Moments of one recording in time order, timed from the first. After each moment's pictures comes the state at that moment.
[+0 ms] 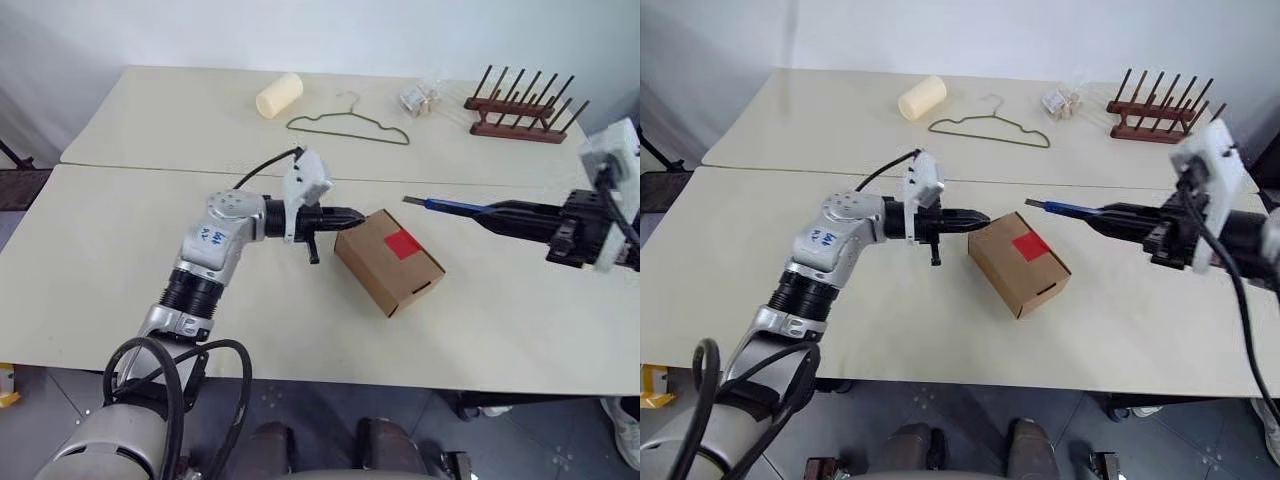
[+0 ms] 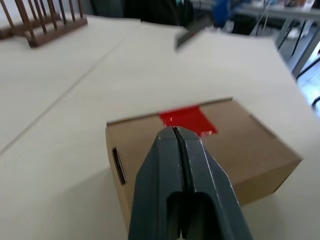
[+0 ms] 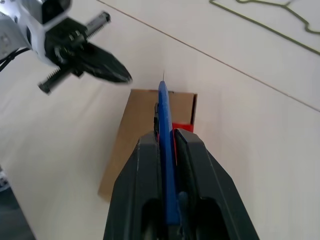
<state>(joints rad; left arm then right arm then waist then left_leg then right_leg) -0.92 0.33 -0.23 0.37 -0.23 0.37 -1.00 -0.49 -1.21 -0.30 -0.35 1.32 1.11 0.44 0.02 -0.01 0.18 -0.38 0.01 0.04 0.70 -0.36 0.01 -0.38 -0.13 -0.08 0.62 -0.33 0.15</state>
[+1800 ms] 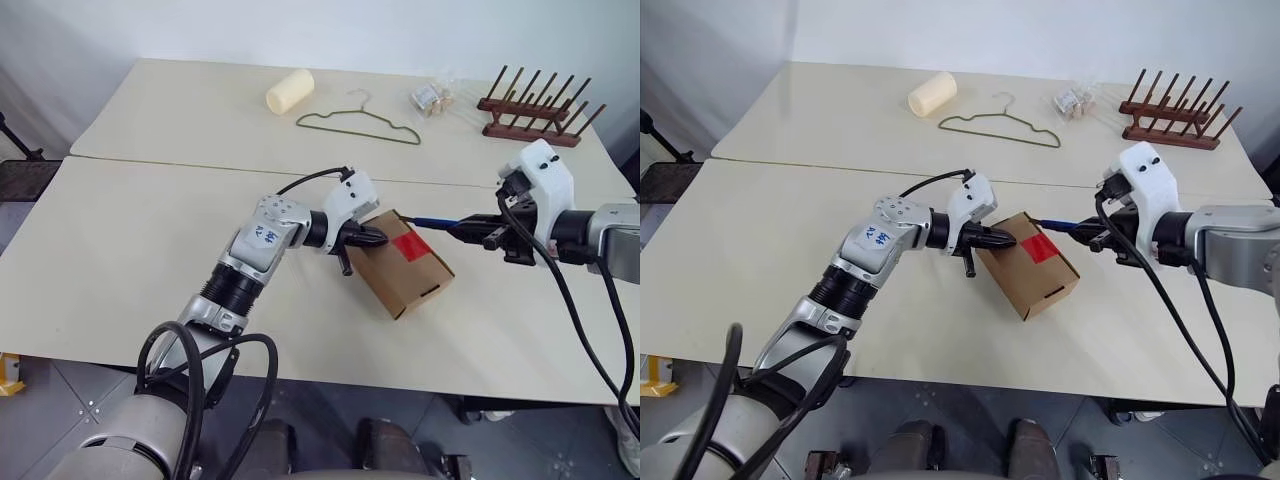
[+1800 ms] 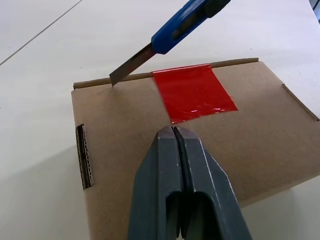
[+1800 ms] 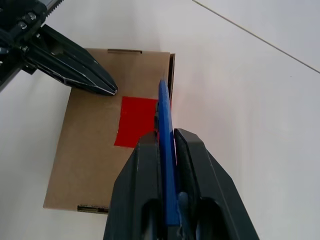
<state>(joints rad) -1.00 0.20 -0.30 0.39 -0.10 0.56 -0.91 -0.68 -1.05 -0.16 -0.36 1.13 1.39 0.27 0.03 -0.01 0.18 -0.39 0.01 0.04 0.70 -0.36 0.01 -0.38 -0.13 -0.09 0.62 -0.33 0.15</state>
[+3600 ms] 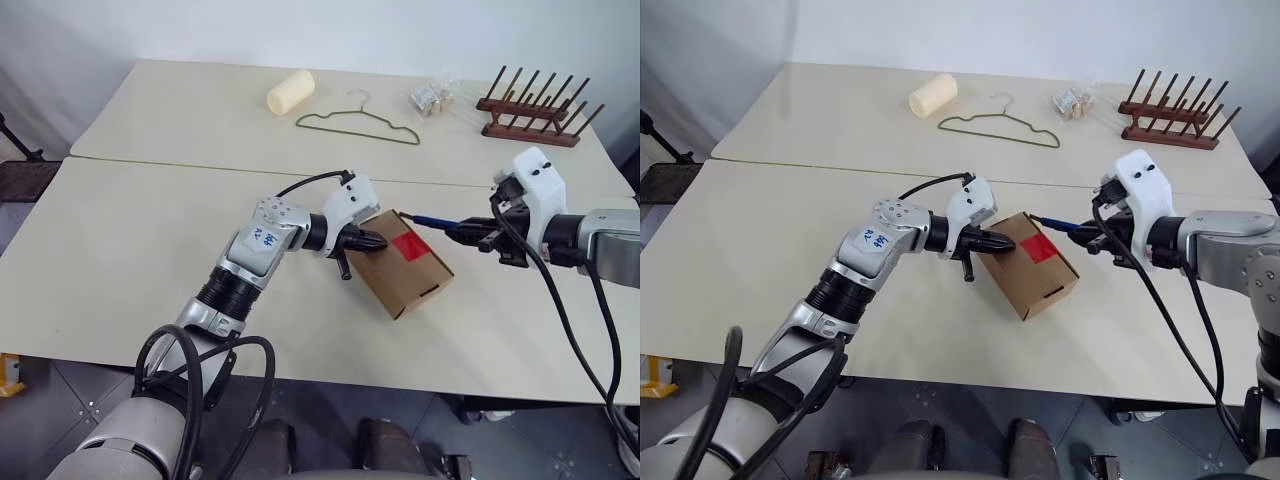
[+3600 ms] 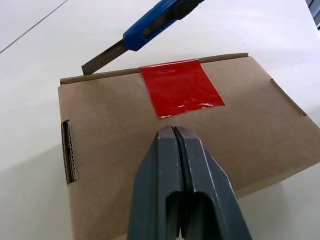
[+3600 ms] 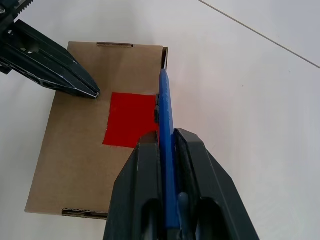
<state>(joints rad) -0.97 0.21 -0.31 0.33 -0.10 0.61 -0.92 -0.66 -0.97 -0.17 -0.38 0.92 1.40 0.40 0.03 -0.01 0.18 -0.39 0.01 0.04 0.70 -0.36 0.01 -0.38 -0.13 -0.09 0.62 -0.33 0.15</state>
